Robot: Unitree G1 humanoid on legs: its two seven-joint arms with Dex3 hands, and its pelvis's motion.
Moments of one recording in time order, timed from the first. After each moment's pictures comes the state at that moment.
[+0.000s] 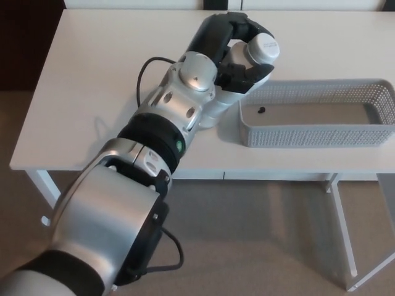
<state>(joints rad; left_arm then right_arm) -1.18 -0.05 -0.15 1.25 0.16 0.05 0.09 0.09 -0.52 -0.25 1.03 0.08 -0.35 0.27</state>
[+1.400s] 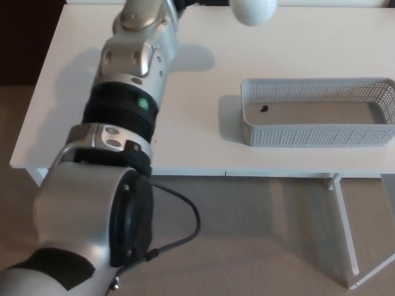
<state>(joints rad) -1.20 -0.03 0.26 0.95 -0.10 0.10 0.03 0.08 -0.53 -0.29 1.00 0.11 -0.30 0.31</state>
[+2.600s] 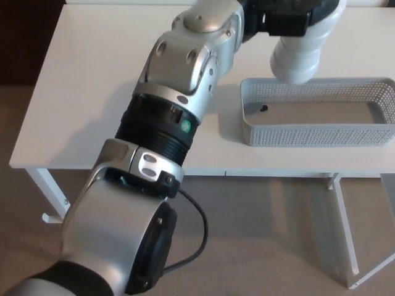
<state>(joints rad) -1.13 -0.11 -0.02 0.63 -0.14 0.49 -0.10 -0.01 -0.55 -0.26 1.00 0.09 -0.26 0.30</state>
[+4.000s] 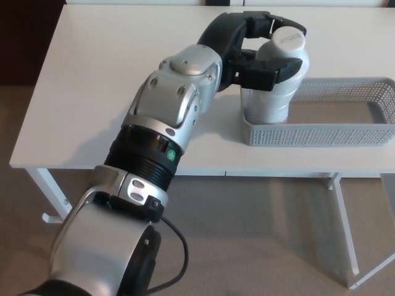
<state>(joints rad) -1.02 -0.06 -0.07 0.67 -0.09 0.54 -0.11 -0.03 -0.56 -0.25 1.01 0.08 -0.26 0.29</state>
